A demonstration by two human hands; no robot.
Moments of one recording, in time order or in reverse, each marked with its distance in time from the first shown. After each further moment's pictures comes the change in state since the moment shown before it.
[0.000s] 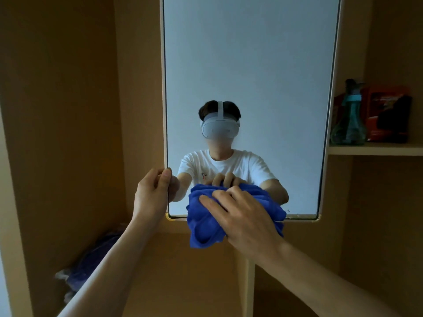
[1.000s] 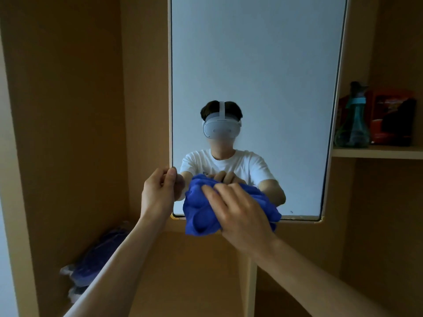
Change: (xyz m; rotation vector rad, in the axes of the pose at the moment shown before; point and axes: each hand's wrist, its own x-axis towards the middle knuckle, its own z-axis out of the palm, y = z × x) left_hand -0.003 0.006 0.005 -0.101 -0.008 -0.084; right_hand 0.012 -0.010 0.008 -0.026 0.223 0.055
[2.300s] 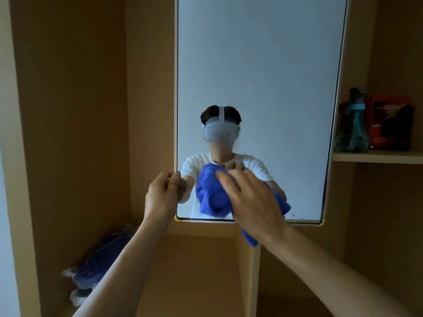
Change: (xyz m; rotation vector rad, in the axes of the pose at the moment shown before) left_hand 0.005 -0.006 -0.005 0.118 0.008 0.054; right_hand 0.020 0.020 -0.022 0.024 0.030 0.069
